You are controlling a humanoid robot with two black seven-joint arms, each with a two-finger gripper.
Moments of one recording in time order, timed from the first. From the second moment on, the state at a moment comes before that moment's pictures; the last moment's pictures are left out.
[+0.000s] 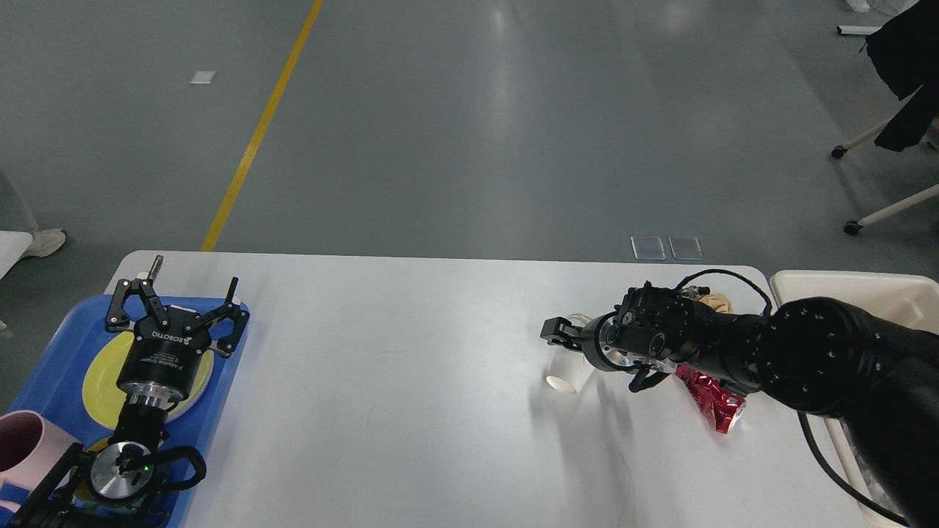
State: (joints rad) left arm -0.22 0.15 -1.48 -0.82 0.12 -0.63 -0.13; right arm 1.20 0.07 -0.99 0.60 0.09 0.13 -0.13
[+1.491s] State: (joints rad) left arm -0.22 0.15 -1.48 -0.82 0.12 -0.63 -0.13; right arm 1.31 -0.04 -0.96 0.83 0.10 0.11 -0.13
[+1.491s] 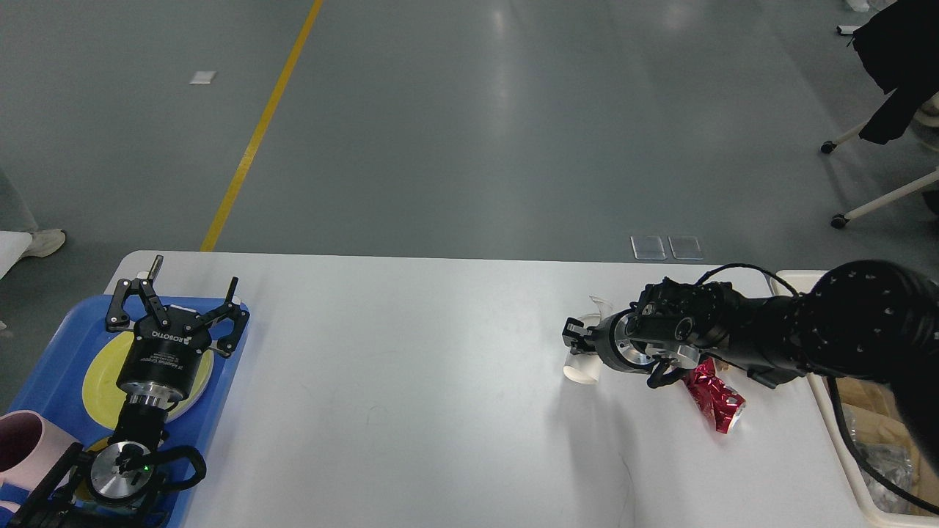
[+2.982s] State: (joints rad) left arm -0.22 0.15 -1.48 -0.82 0.12 -0.63 -0.13; right arm 1.54 -0.74 -1.44 0.99 -0.16 0.31 -0.04
